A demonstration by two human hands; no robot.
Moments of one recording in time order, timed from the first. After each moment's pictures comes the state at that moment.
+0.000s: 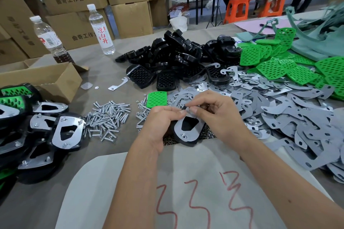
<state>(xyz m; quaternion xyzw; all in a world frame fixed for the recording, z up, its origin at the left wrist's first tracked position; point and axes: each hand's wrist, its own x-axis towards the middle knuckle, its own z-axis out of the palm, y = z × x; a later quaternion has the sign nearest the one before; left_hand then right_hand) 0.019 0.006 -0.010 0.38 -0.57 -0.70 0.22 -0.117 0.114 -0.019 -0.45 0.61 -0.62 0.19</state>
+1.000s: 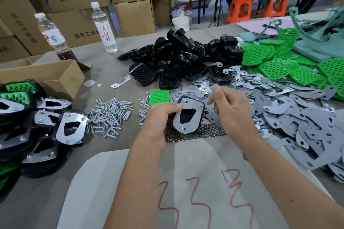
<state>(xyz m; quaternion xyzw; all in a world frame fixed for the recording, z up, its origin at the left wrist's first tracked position) 0.017 0.011 -0.005 0.42 -0.49 -0.72 0.27 -0.121 0.124 -0.015 -0.41 0.67 -0.62 0.07</state>
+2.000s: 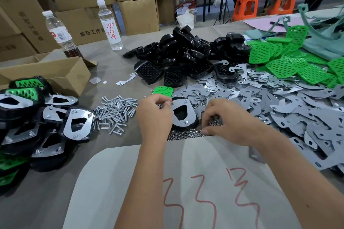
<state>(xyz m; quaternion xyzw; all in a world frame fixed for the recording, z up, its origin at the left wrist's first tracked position) 0.025 -0.002 -0.018 0.48 -0.69 -0.34 0.41 -0.128 0.131 -0.003 -0.60 0.75 -0.24 0.16</state>
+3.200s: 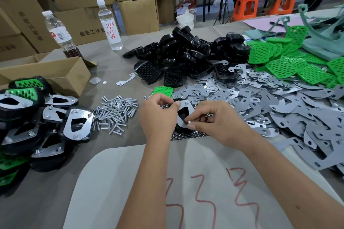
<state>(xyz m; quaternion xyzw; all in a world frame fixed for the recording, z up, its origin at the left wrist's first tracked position) 0.017 0.006 -0.017 0.51 -0.67 -0.35 0.41 -0.108 0.117 -0.021 -0.51 0.64 -0.51 0.27</state>
